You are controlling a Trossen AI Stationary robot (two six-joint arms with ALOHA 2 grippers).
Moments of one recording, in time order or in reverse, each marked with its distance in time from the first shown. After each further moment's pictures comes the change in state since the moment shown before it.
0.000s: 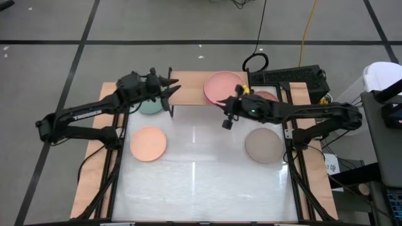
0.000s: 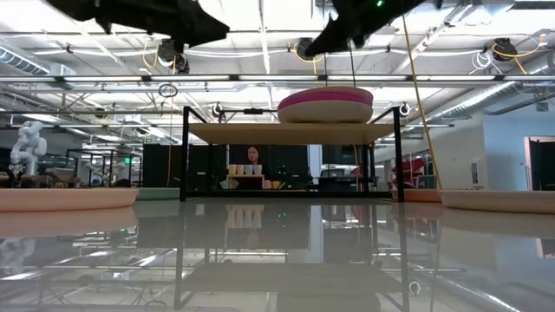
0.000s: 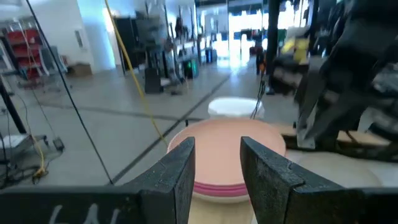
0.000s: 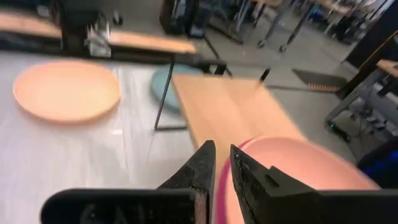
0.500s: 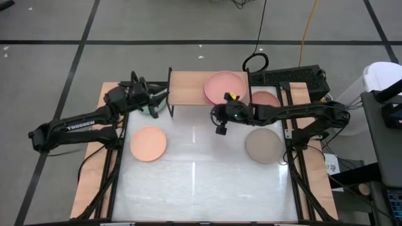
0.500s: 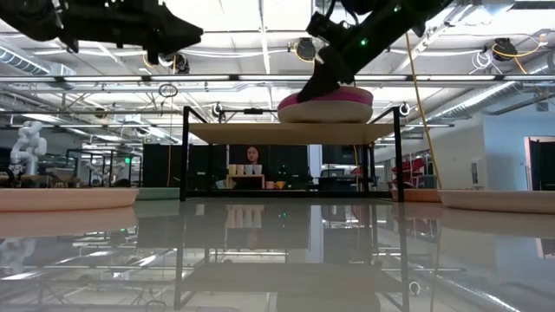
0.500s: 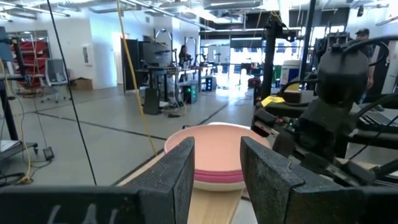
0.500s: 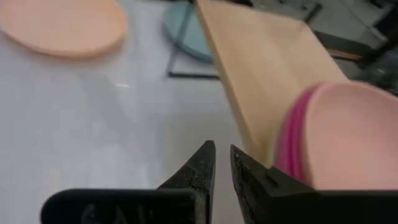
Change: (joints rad) left arm 0.008 -0.223 -0.279 0.183 -0.001 -0.110; right arm -0.018 0.177 -0.001 -0.029 -0.027 0.000
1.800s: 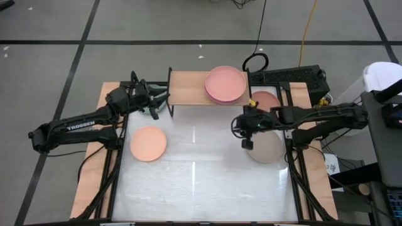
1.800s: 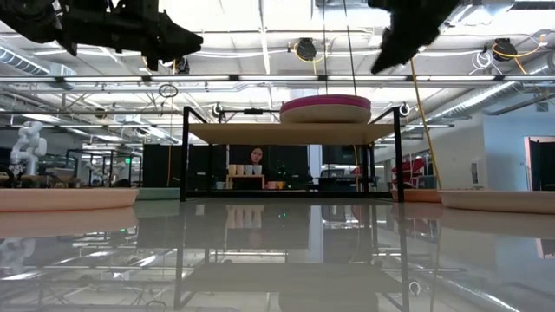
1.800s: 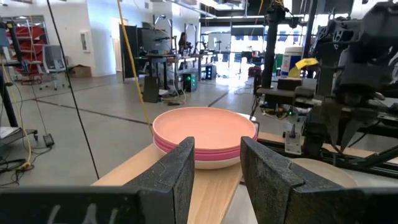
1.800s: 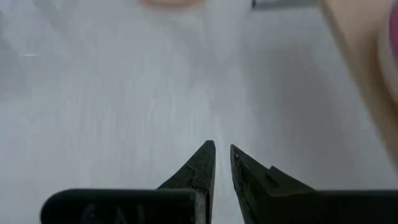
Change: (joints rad) left arm -0.003 0.000 -0.011 -0.044 0.000 -0.004; right arm 0.166 -0.318 -0.001 -0.568 -0.177 0.312
